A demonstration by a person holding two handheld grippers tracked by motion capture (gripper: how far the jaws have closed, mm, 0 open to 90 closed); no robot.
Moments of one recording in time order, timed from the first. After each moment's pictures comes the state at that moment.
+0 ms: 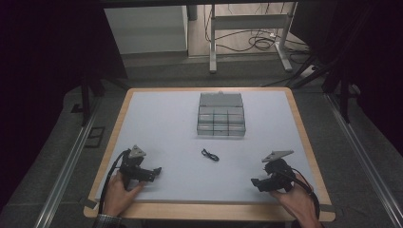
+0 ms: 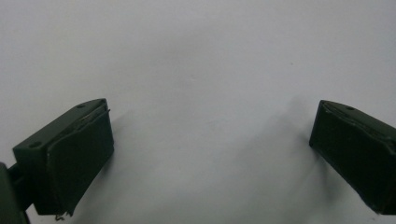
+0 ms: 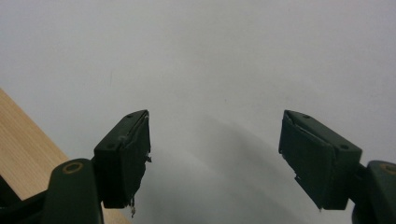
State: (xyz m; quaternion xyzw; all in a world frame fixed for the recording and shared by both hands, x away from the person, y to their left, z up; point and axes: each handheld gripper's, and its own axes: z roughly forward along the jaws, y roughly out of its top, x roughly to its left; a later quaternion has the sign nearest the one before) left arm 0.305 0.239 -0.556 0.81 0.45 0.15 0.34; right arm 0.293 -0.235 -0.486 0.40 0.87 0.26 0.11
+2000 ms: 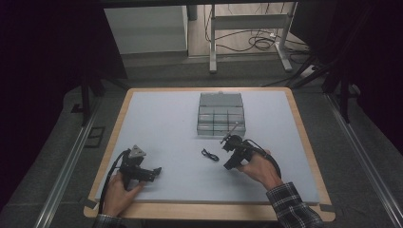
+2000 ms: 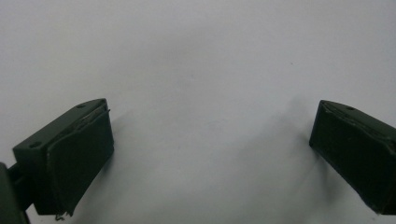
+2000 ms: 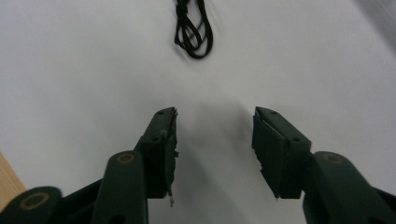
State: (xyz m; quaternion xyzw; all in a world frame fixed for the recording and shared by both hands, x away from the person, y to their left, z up) left arm 0.305 0.239 -0.556 0.81 0.45 0.15 0.34; right arm 0.377 -0.123 -0.487 0.30 0.94 0.14 0.03
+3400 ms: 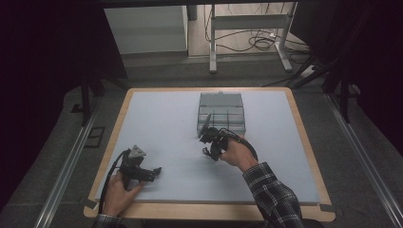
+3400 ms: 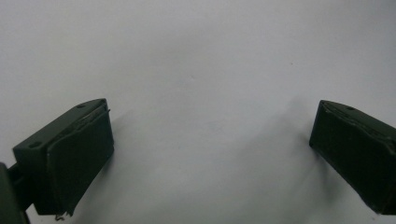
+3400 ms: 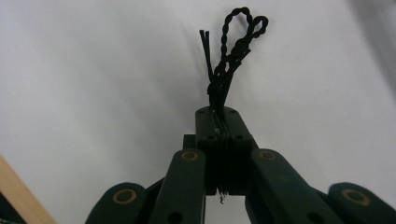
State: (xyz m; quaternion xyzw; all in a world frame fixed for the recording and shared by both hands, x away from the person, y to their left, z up) left arm 0.305 0.239 -0.556 0.81 0.45 0.15 0.34; right arm 0.408 -0.054 -0.484 0.27 0.96 0.05 -0.01
